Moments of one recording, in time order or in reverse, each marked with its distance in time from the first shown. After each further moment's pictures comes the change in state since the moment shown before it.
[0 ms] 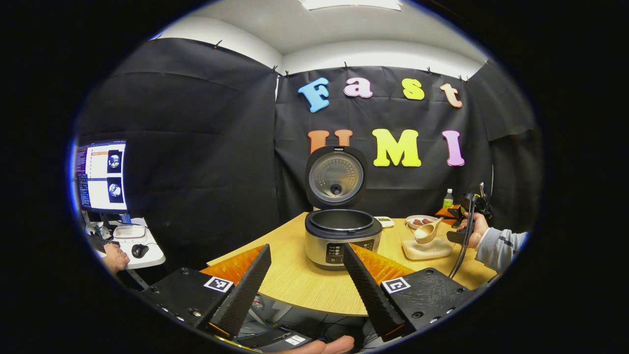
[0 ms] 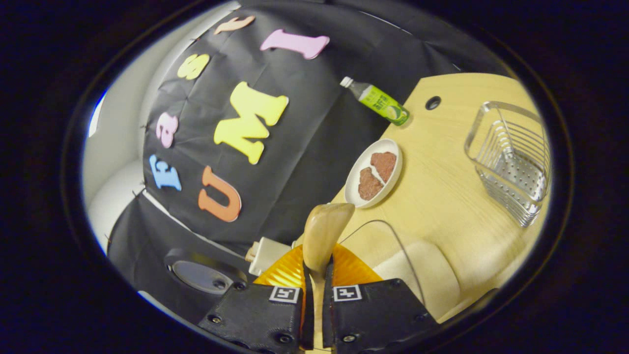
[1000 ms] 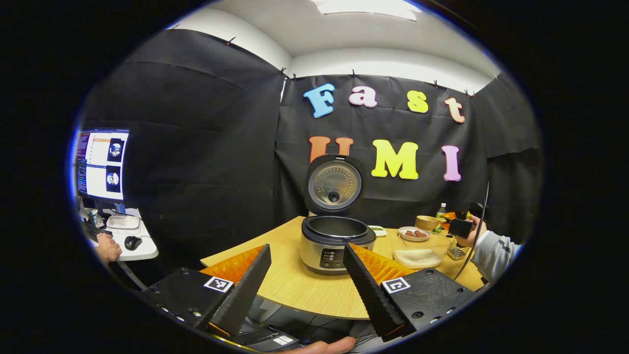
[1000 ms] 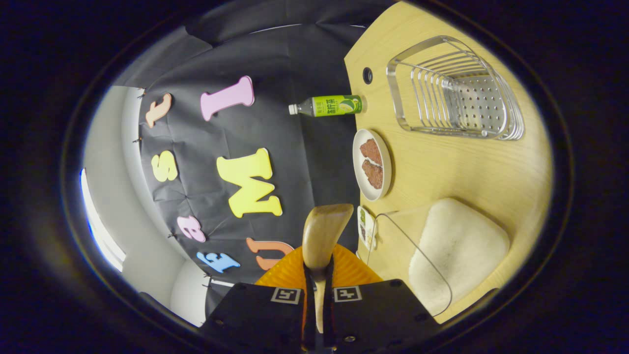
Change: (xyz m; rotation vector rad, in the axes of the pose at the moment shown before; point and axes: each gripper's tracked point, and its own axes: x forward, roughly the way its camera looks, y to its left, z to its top) left arm -0.012 0.010 0.010 -0.081 -0.021 -0.039; right arm -0.023 0.044 0.023 0.561 -0.055 0.149
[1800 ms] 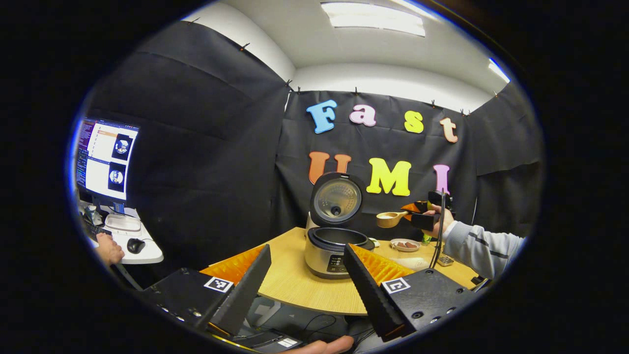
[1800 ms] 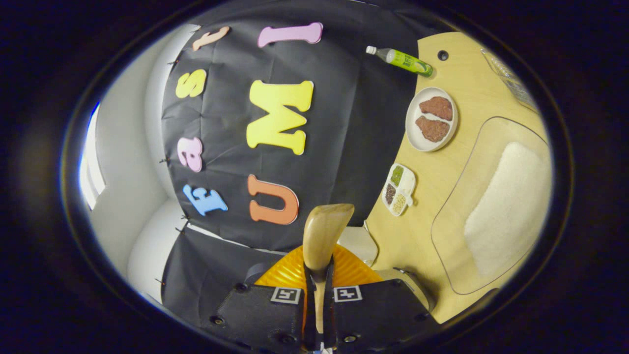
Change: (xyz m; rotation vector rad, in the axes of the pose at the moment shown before) left arm -0.048 0.050 0.024 -0.056 -0.085 -0.072; right arm 0.047 0.063 -0.187 -0.347 0.199 -0.012
